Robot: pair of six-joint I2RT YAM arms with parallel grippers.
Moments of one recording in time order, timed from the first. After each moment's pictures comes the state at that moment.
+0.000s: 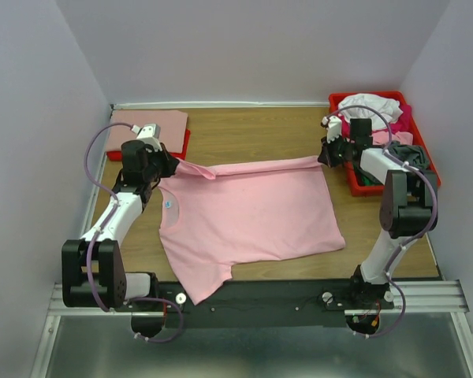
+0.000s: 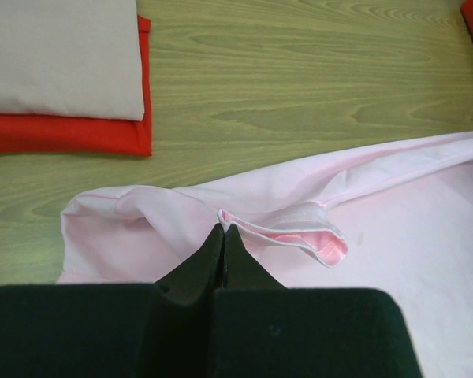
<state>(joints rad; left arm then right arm) -0.01 1.29 0.76 0.12 0.32 -0.27 -0.01 1.85 1.21 -0.18 -0.50 -0.43</state>
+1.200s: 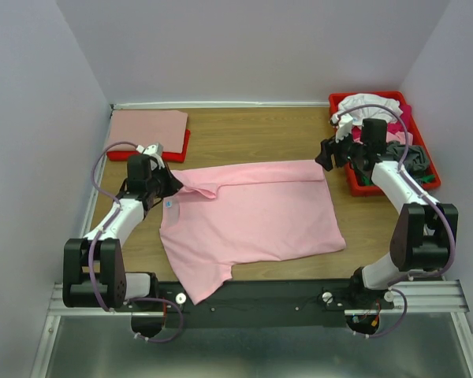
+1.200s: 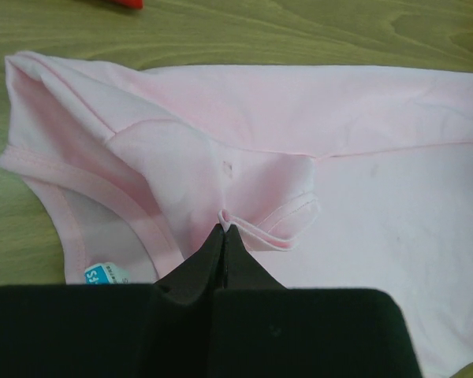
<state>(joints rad) -0.01 1.29 0.66 -0.01 0.35 -0.37 -0.01 1.54 1.07 -0.18 -0.54 -0.40</state>
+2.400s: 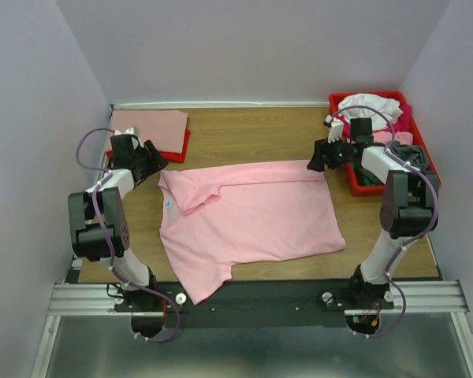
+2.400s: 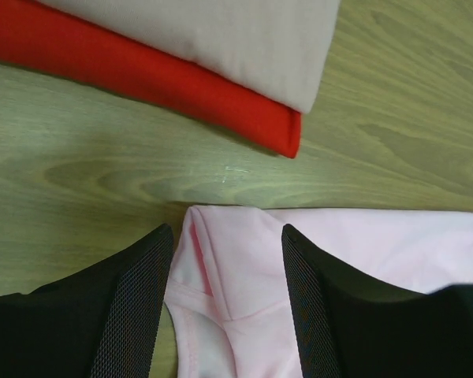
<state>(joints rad) 0.17 1.65 0.95 0.02 0.31 -0.39 -0.01 1.83 1.23 -0.29 -0.61 -0.25</state>
